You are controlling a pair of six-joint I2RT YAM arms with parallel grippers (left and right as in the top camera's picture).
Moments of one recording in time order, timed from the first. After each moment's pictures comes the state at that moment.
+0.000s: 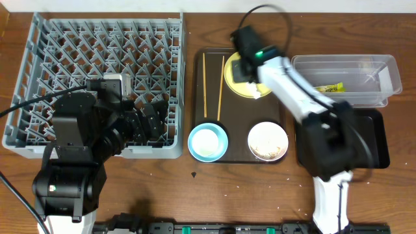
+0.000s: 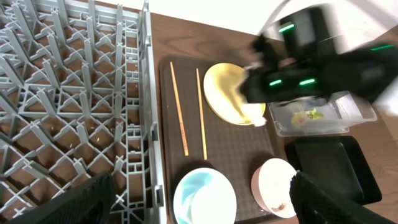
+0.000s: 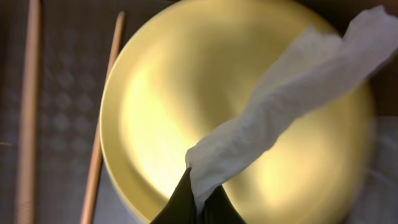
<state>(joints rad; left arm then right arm) -0.06 0.91 1.17 -0.87 0.36 -0.25 0.42 2.14 1.77 -0.76 0.14 0.35</state>
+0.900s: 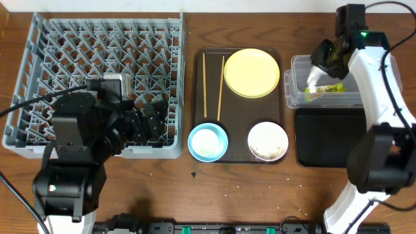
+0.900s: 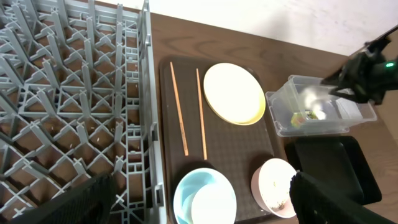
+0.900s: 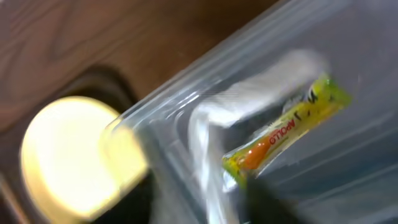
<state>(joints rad) -0.06 0.91 1.17 -0.87 0.36 -0.25 -0.03 1.95 1.75 -0.96 0.00 0.58</state>
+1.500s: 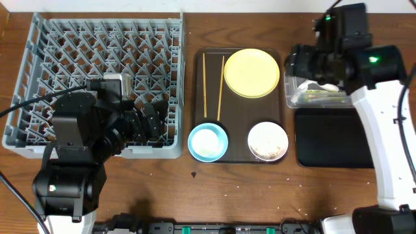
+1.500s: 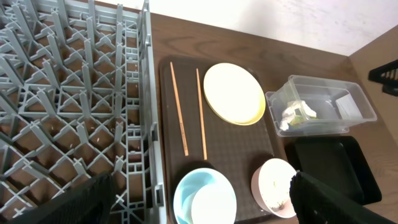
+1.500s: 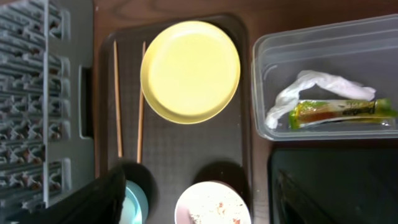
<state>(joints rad) -0.06 0.91 1.17 -0.87 0.36 -0.25 0.20 1.61 1.76 -1.15 -0.08 0.36</state>
